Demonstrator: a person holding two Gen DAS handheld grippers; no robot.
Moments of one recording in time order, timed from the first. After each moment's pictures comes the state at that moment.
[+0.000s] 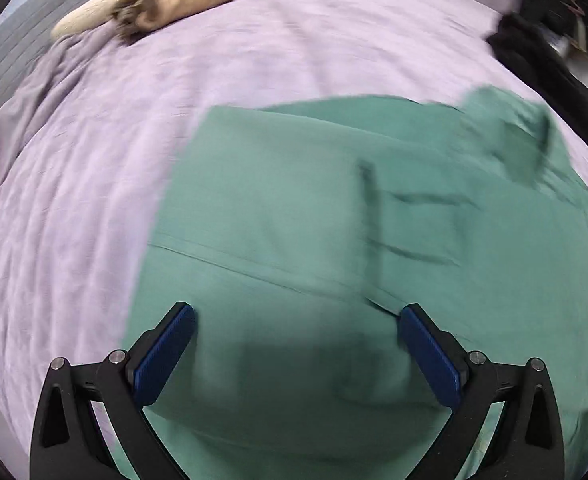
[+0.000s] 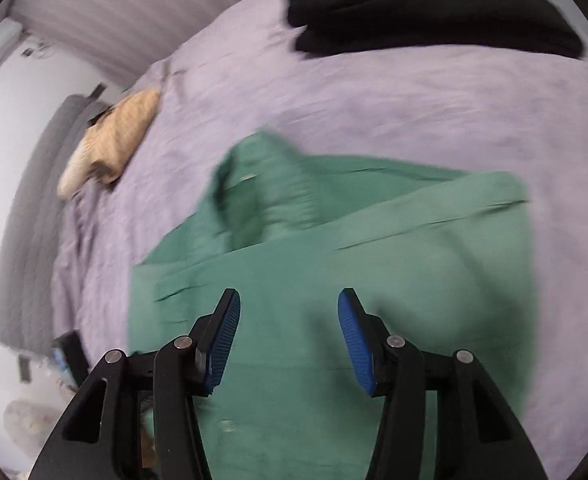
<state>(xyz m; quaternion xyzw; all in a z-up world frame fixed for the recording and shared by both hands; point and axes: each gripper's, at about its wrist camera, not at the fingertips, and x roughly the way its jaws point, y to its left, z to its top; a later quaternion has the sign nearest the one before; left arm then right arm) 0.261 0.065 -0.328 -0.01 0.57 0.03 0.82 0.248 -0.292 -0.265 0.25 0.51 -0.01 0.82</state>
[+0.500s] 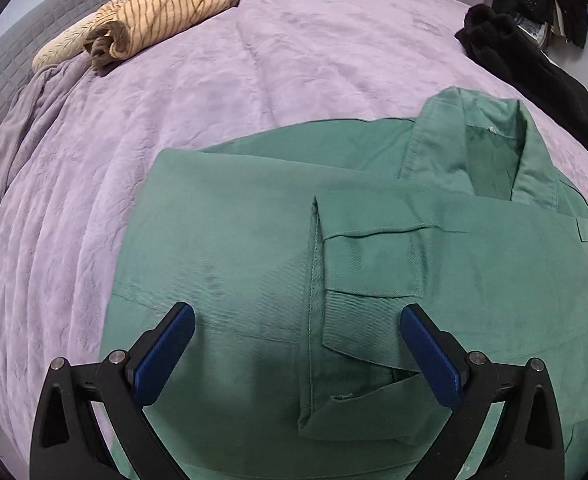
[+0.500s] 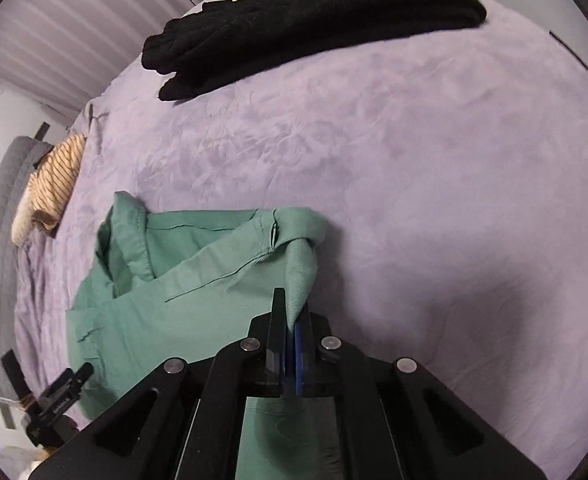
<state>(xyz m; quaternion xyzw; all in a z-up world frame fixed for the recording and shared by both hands) 0.271 0.001 -0.325 0.03 0.55 -0.02 0.83 0.239 -0.397 -0.290 0.24 0.52 -0.09 0.82</state>
